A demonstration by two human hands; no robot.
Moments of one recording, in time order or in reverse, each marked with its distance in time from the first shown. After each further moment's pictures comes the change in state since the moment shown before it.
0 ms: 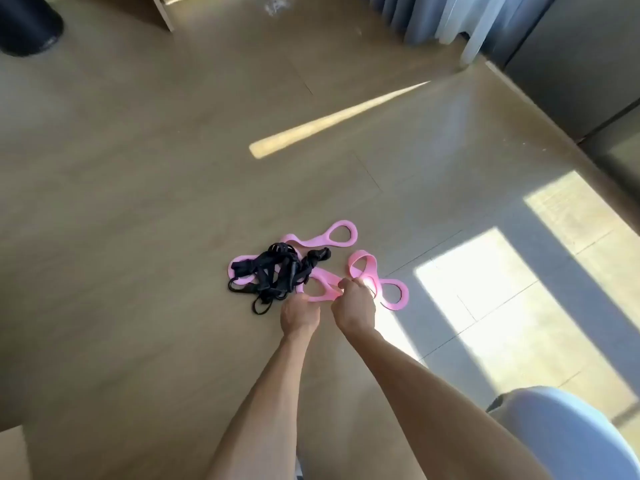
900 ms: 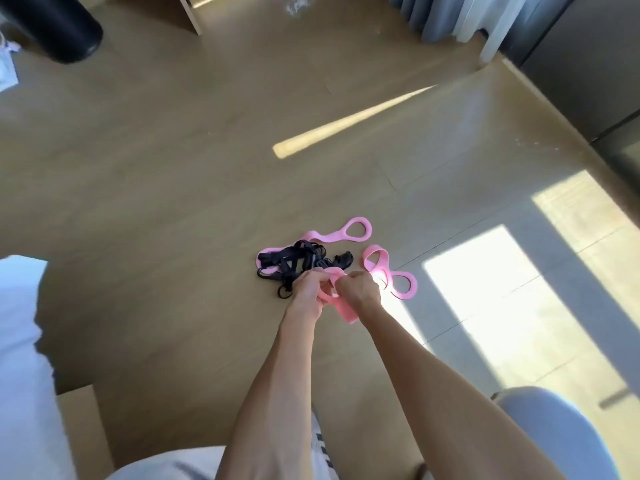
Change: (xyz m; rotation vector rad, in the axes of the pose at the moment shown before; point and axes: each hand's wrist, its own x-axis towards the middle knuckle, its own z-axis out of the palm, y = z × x) left_hand -0.058 0.054 -0.105 -1.143 -0.262 -0.437; right_hand -0.043 -0.076 -0.077 0.191 -0.322 0.243
